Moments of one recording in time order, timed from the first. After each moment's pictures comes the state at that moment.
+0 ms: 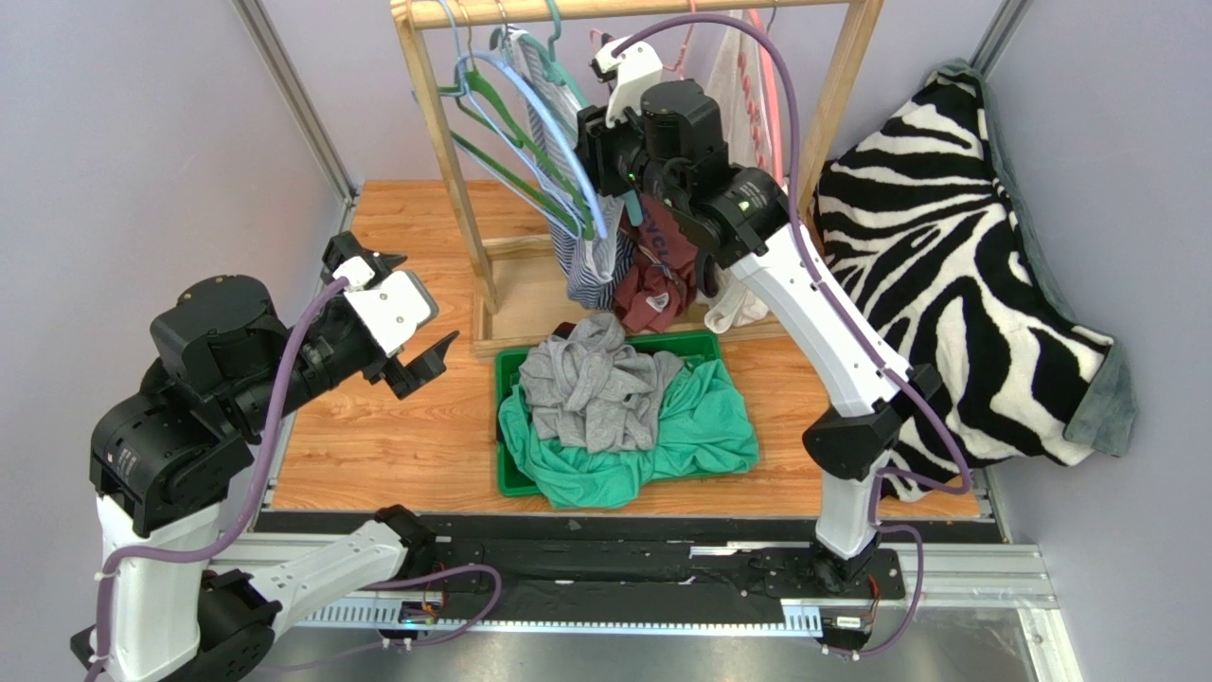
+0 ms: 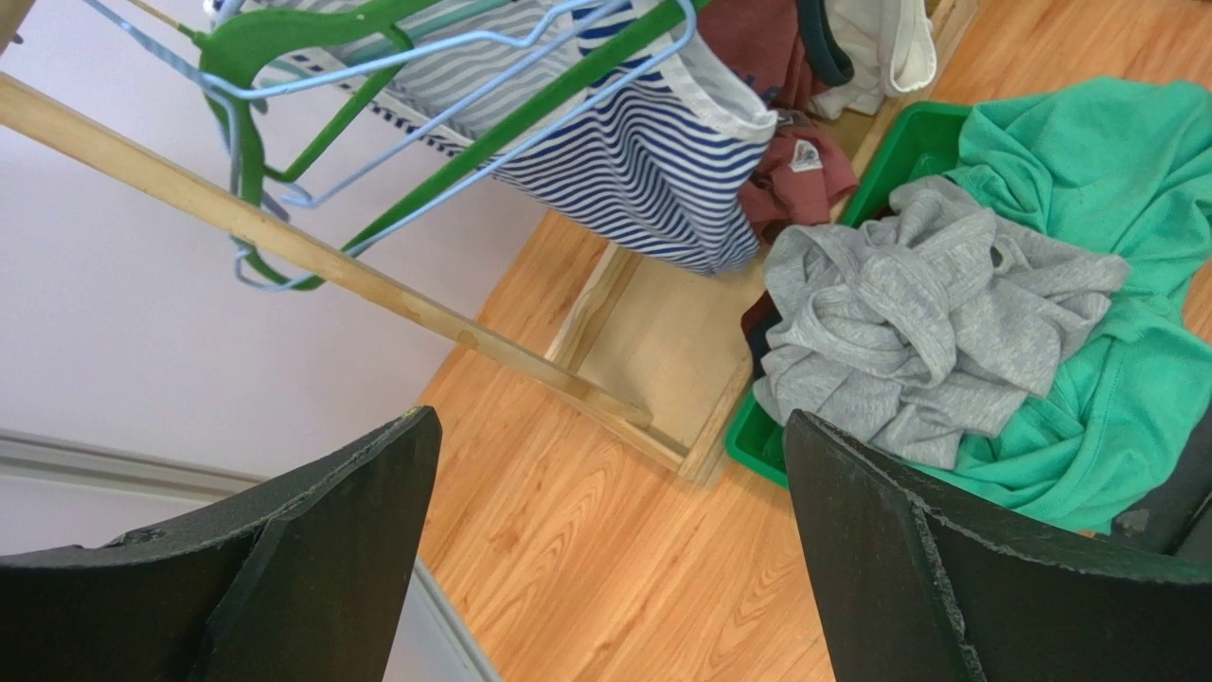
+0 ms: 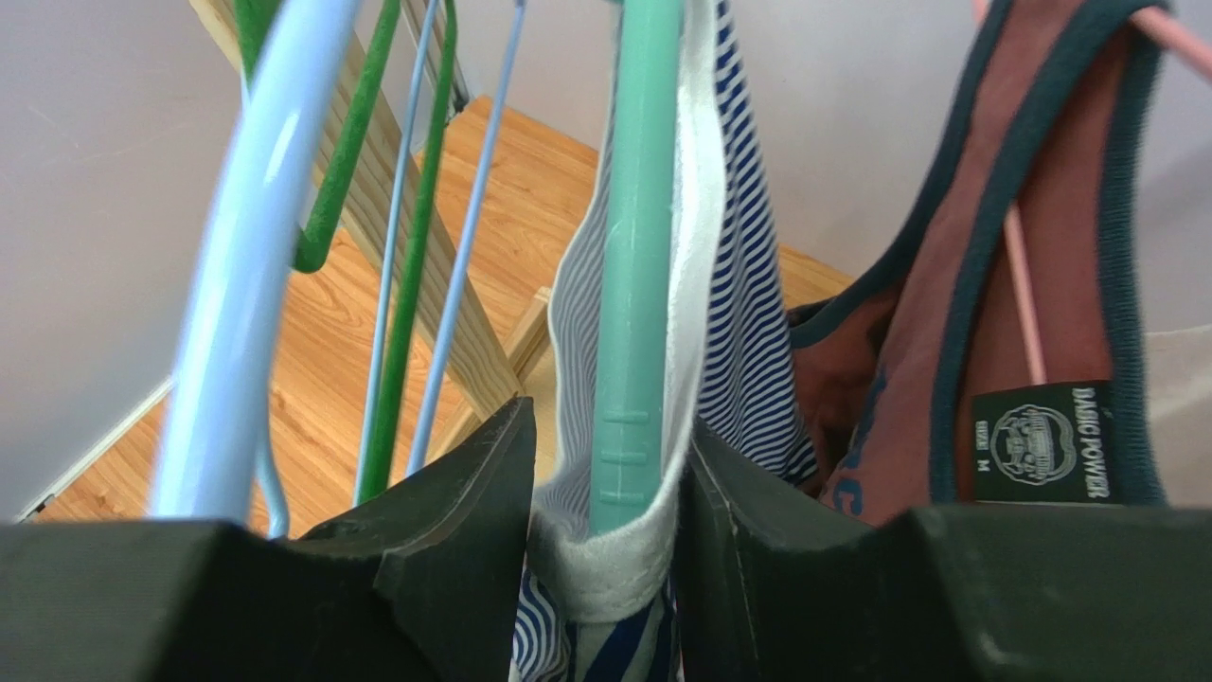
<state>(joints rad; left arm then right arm) -0.62 0.92 1.80 -1.13 0.08 0.58 0.74 1.87 2.34 -0.65 0.12 0.09</state>
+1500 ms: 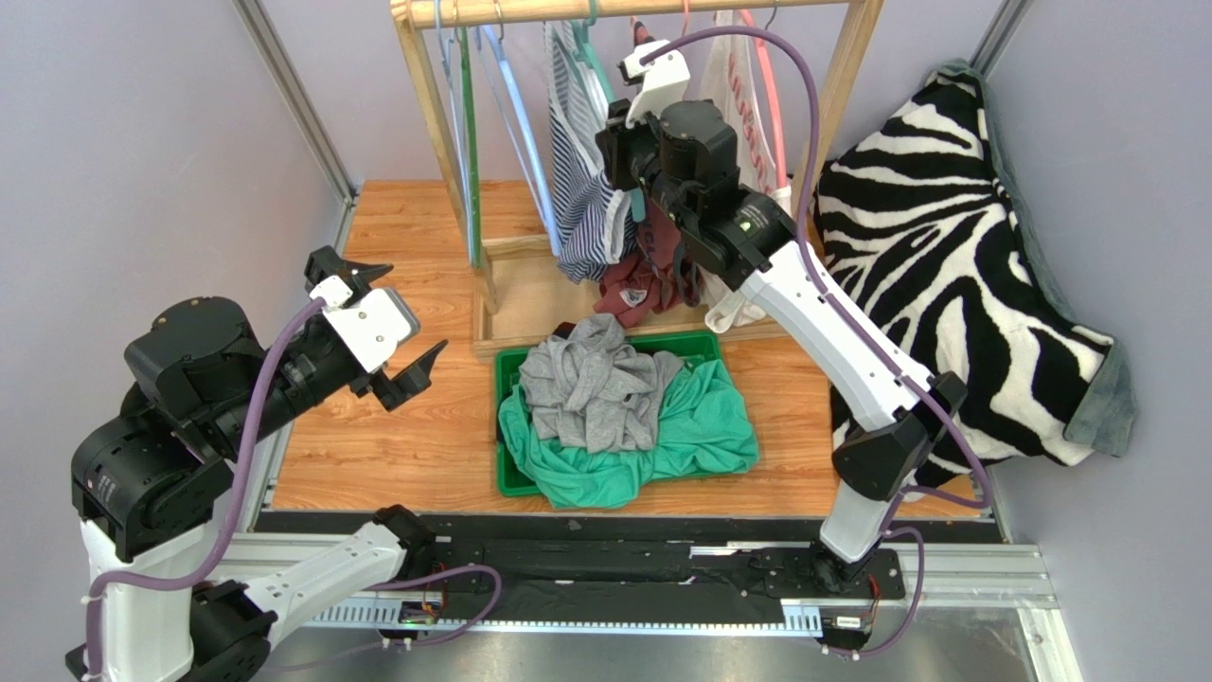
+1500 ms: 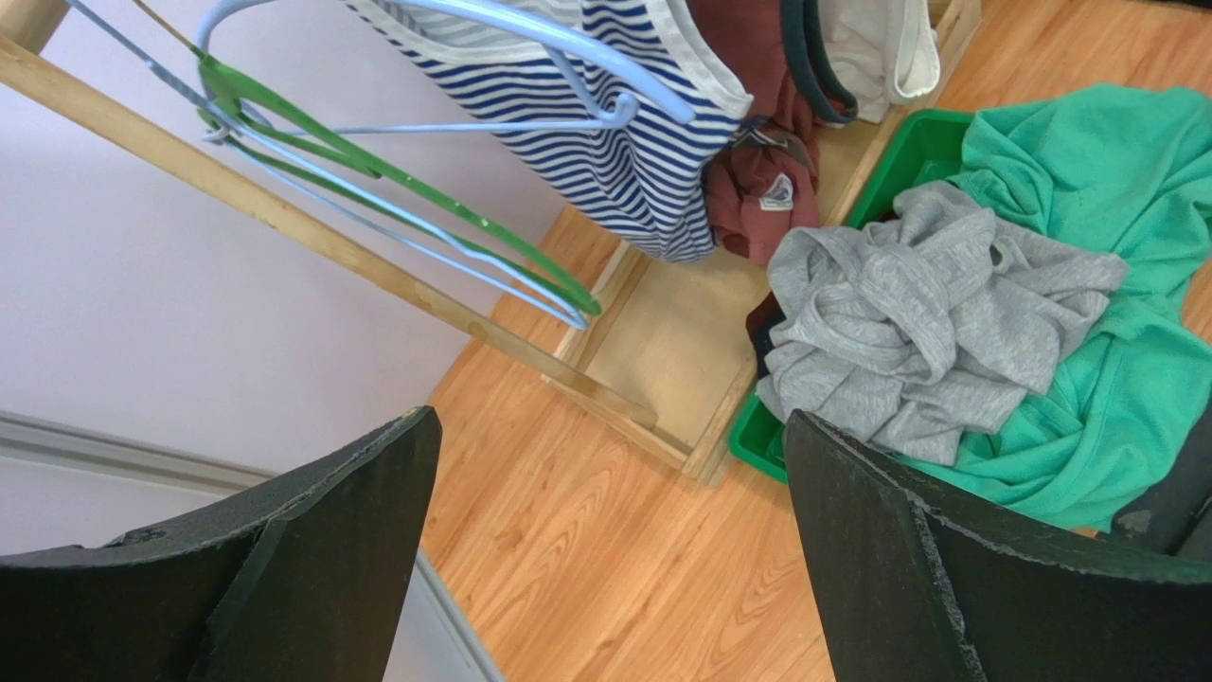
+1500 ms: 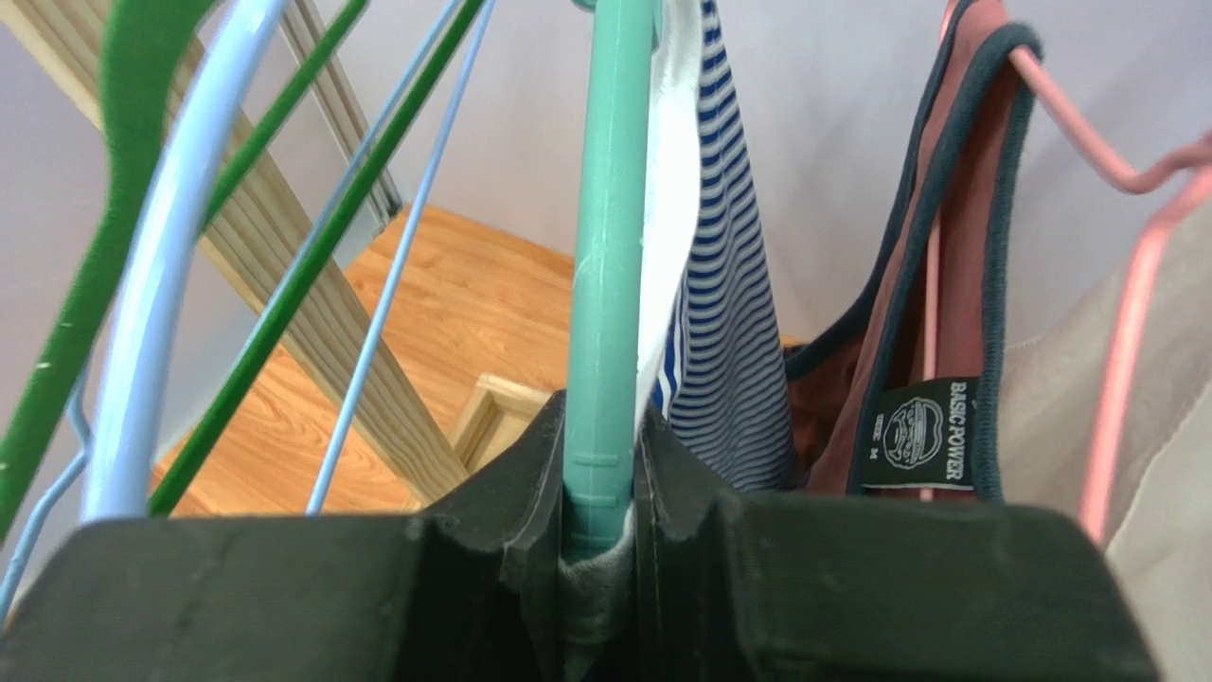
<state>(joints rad) -0.62 0.86 1.78 -1.13 0.08 0.58 0.72 1.78 2.08 -0.36 0.24 0.09</state>
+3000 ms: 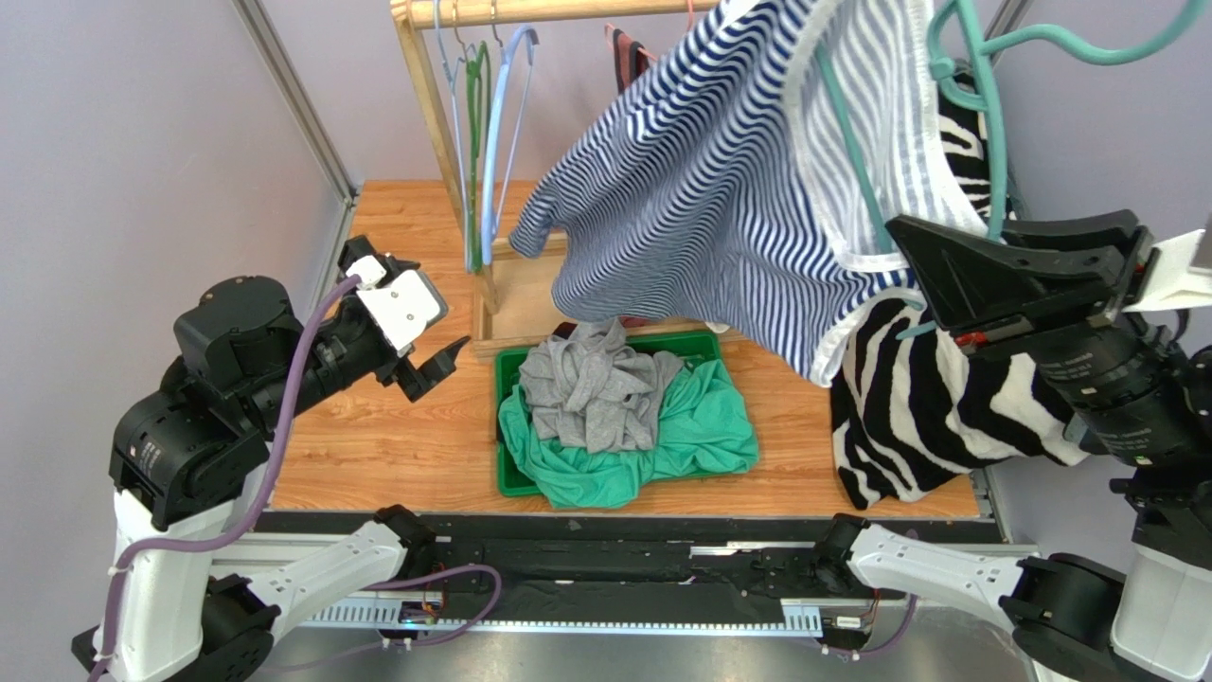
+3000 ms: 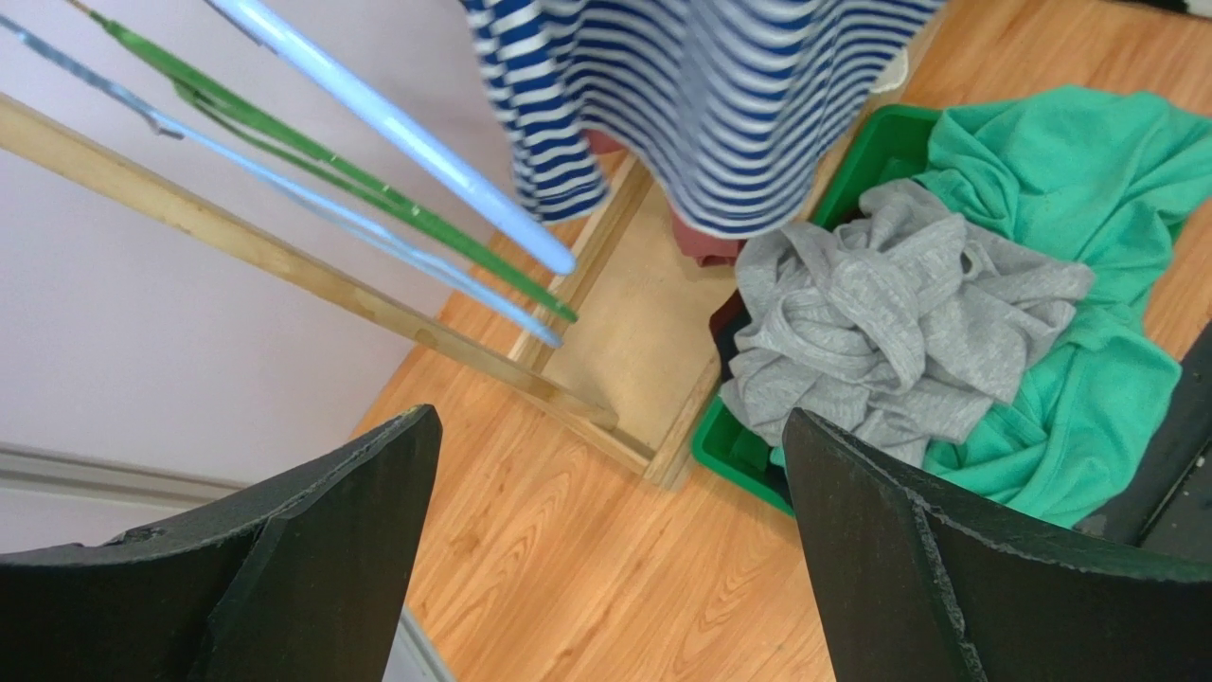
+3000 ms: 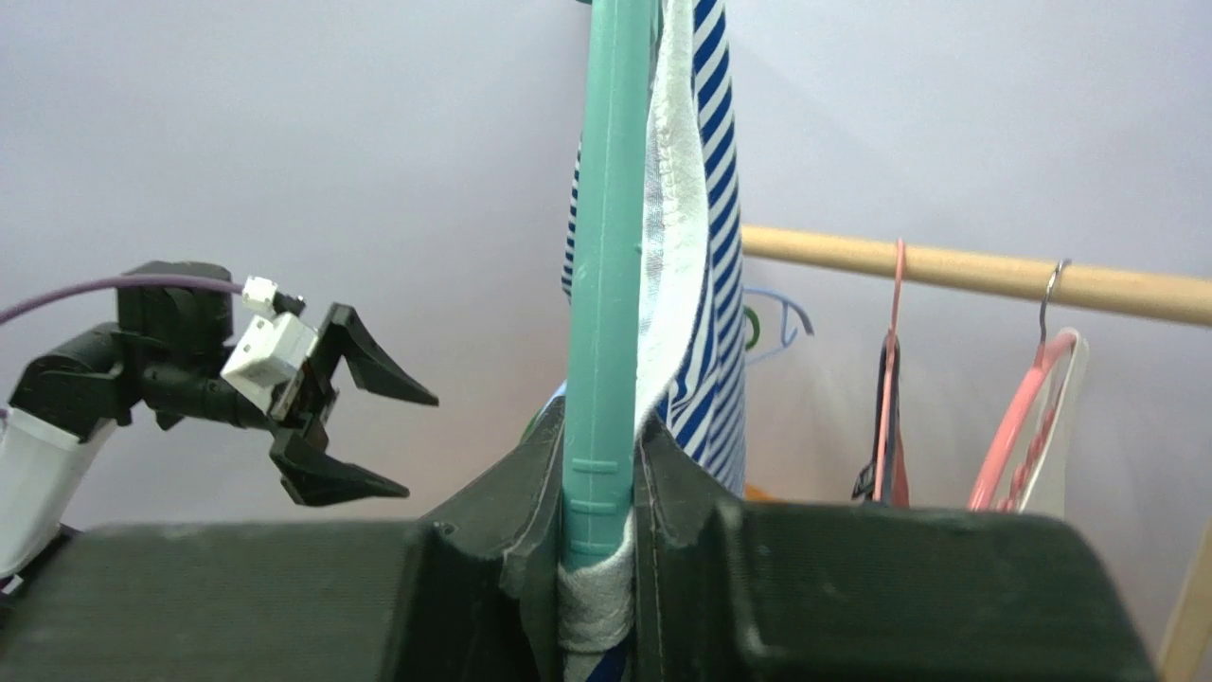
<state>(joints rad) -0.61 0.89 1.72 -1.08 0.10 0.53 0.87 0.93 1.97 -0.61 0.04 0.08</state>
